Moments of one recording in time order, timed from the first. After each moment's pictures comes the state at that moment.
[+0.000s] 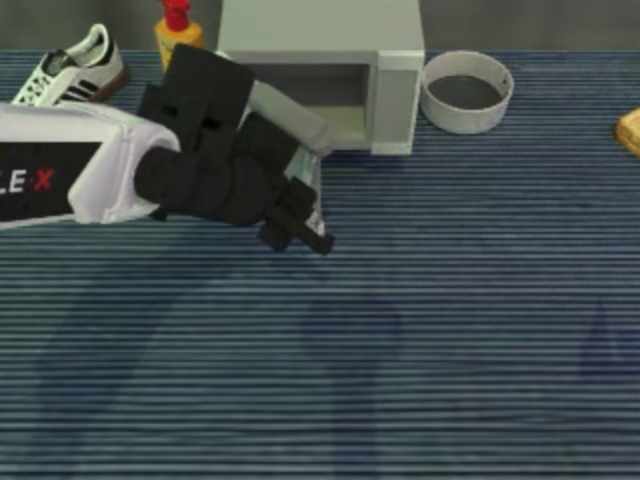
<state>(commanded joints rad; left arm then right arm) -0.49 1.82 1.09 -0.16 0.23 0.22 0.00 0.00 0.00 0.00 0.00 0.00</state>
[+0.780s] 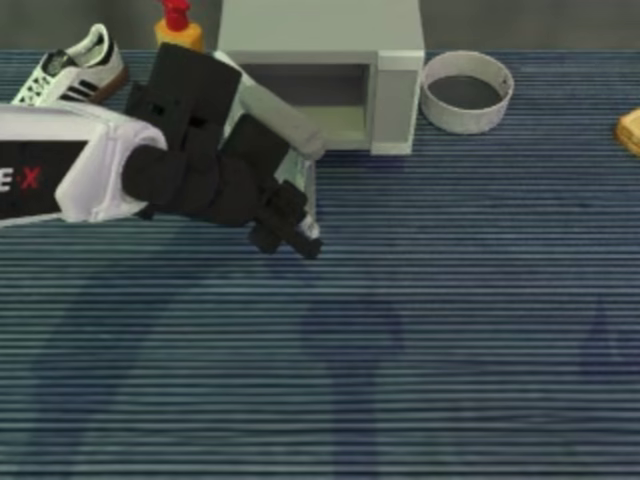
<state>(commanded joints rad) -0.46 1.81 1.08 -0.17 0.27 0.28 0.00 0.00 0.00 0.00 0.00 0.00</state>
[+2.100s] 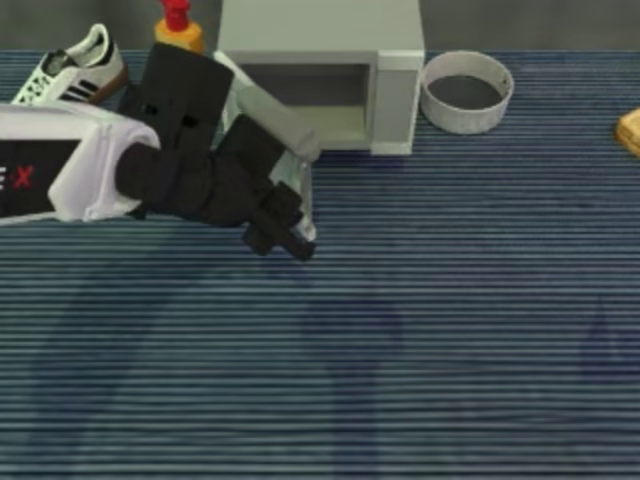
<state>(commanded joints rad) -0.45 1.81 1.07 -0.18 0.29 0.31 0.00 0.00 0.00 0.00 0.00 0.00</state>
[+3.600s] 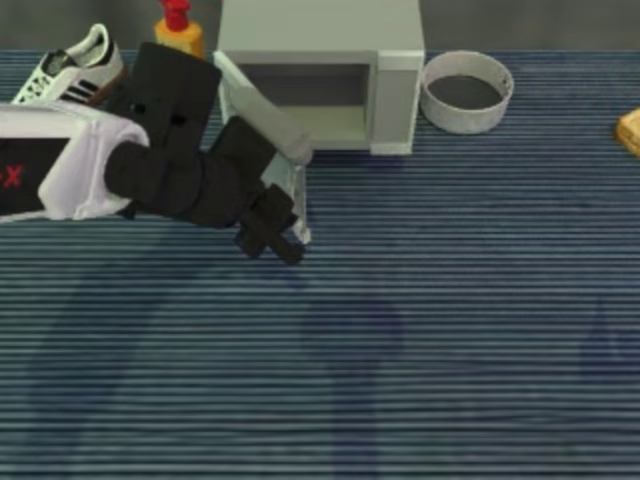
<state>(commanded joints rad) -0.43 1.80 1.07 -0.19 0.32 0.36 0.00 0.00 0.00 0.00 0.00 0.00</state>
